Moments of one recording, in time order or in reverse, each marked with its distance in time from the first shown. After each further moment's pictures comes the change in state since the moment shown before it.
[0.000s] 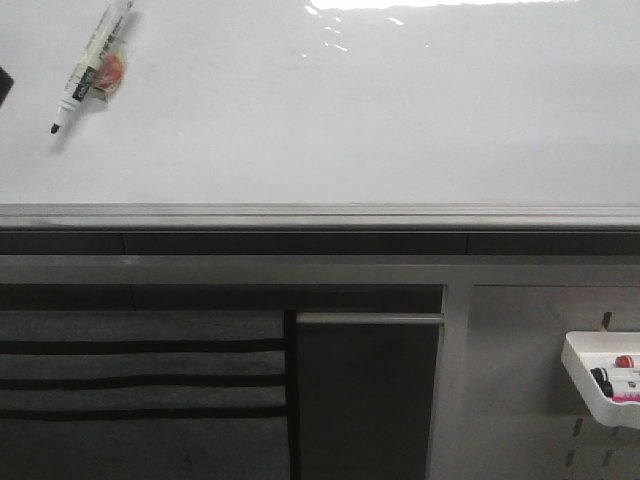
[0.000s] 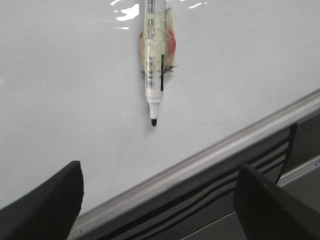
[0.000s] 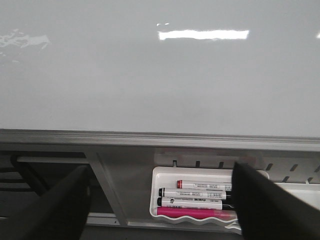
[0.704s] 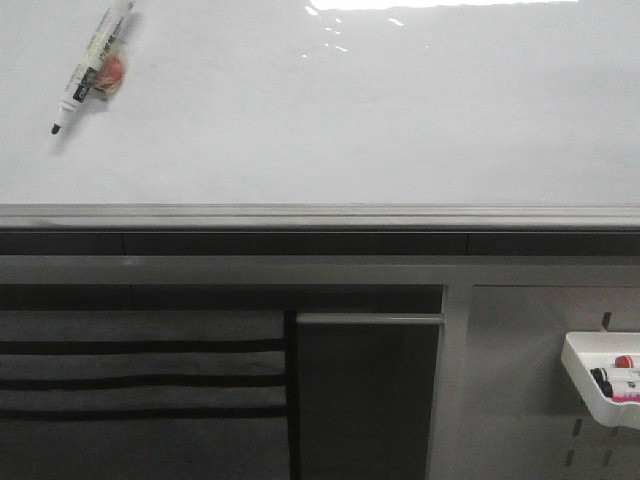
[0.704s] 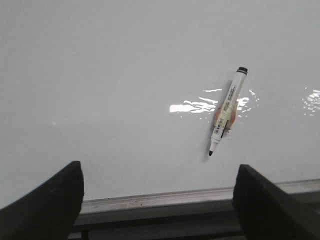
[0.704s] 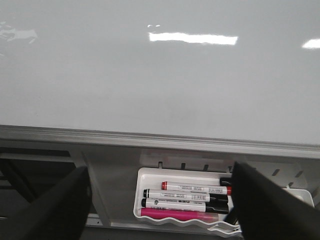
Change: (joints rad) left arm 0.211 -0.726 0.143 -0.107 0.197 -0.121; right arm 0.000 0.000 0.000 -0.056 0.002 0.000
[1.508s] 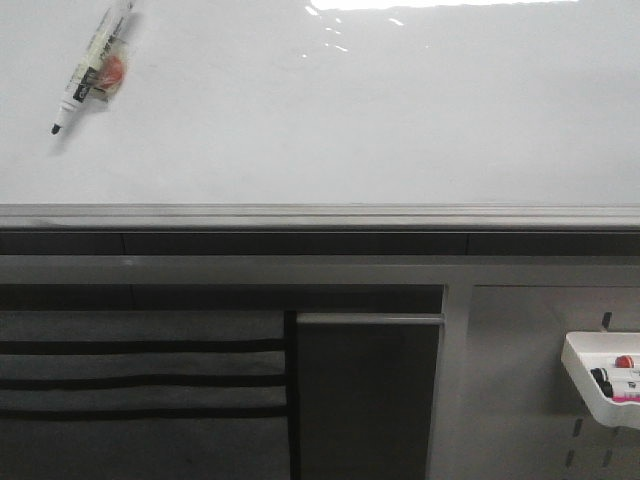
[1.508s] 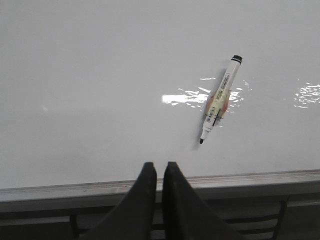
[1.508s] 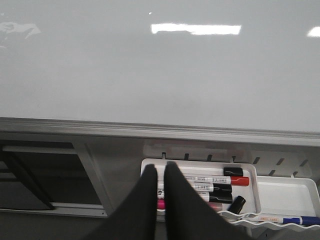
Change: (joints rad) left arm 0.006 -0.026 0.000 -0.025 0.056 -0.034; right arm 0.000 0.000 0.000 0.013 0.031 0.002
